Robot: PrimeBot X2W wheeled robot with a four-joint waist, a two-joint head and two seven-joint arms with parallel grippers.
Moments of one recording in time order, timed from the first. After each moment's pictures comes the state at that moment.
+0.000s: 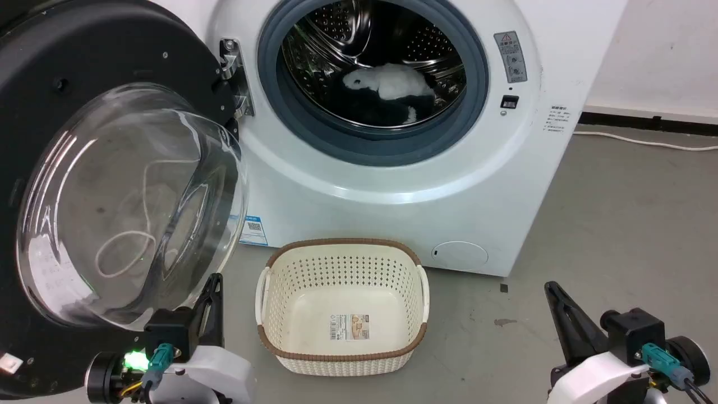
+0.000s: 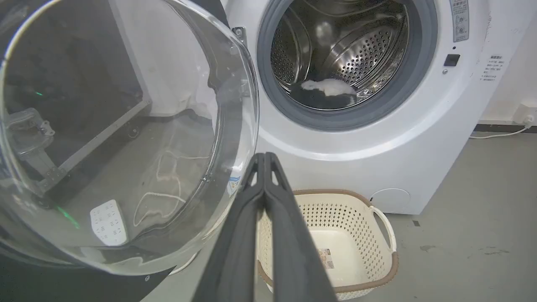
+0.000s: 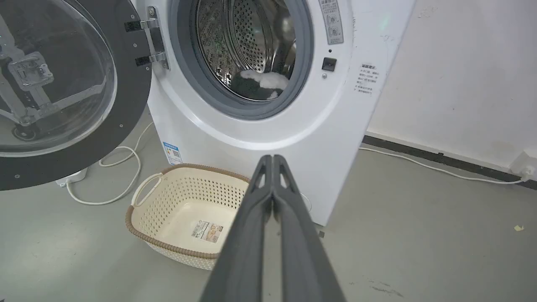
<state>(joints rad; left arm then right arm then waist) -0.01 0.05 0.00 0.00 0.00 0.01 0.00 0.01 -0.05 0.00 0.01 0.01 0.13 0.00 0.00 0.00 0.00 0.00</state>
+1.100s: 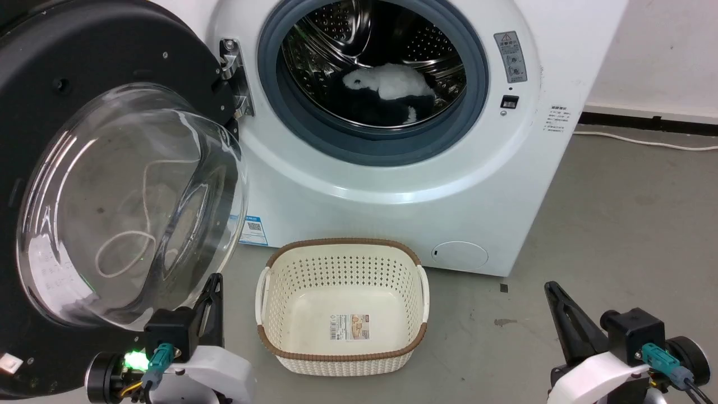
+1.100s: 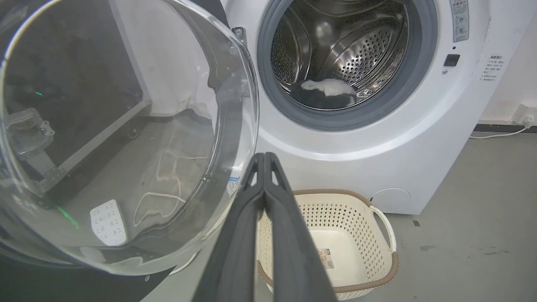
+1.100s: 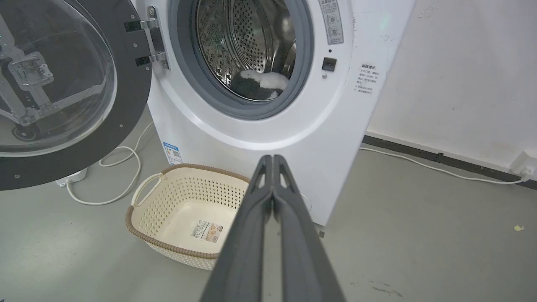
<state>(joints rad) -0.01 0.05 0.00 0.00 0.00 0.01 0.00 0.01 -0.05 0.00 0.01 0.01 0.13 0.00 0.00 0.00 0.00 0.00</state>
